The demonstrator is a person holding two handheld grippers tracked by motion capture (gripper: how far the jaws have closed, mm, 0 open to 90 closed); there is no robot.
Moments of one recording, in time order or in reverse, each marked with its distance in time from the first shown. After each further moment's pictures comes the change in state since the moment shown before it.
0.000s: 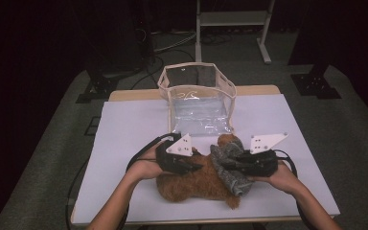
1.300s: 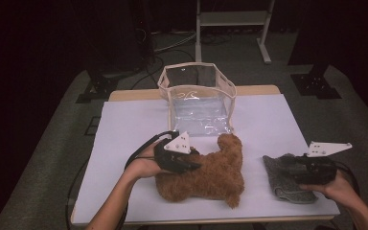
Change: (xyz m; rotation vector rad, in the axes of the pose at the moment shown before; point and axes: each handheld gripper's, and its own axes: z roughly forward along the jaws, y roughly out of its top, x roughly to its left) left arm 0.004 -0.002 -0.004 -0.002 -0.016 -0.030; right arm -0.026 -0.085 -0.111 0.091 -0.273 0.203
